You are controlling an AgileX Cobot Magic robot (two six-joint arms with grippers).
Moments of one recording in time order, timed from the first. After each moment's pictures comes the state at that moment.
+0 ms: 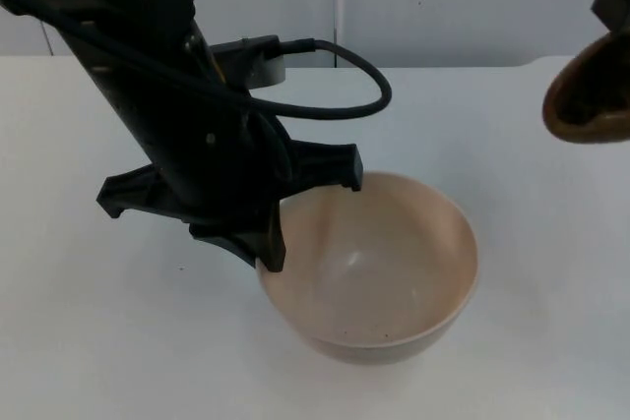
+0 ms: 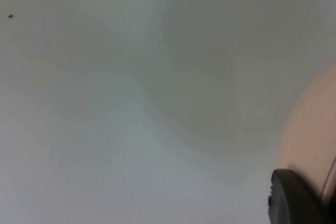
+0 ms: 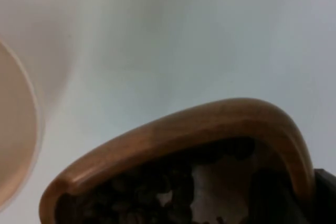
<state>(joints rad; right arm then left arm) 0.58 1.53 -1.29 -0.24 1.14 0.27 -0.57 1.77 -1.04 -0.28 0.69 -0.27</state>
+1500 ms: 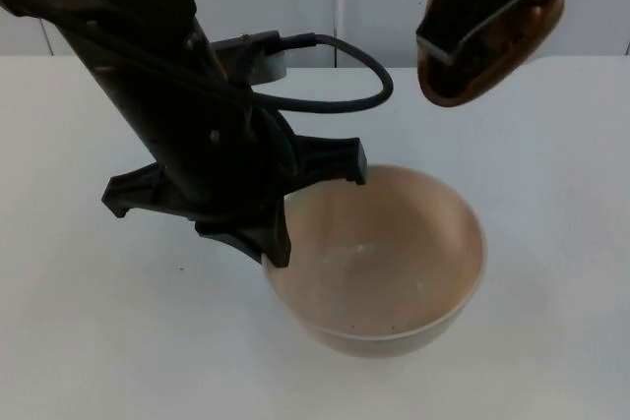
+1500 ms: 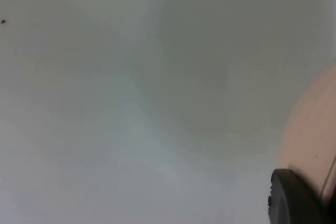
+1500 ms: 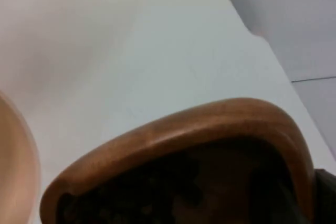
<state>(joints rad) 0.99 1.74 -1.48 -0.86 1.21 0.37 -0.57 1.77 -1.04 -0.30 0.67 -0.27</state>
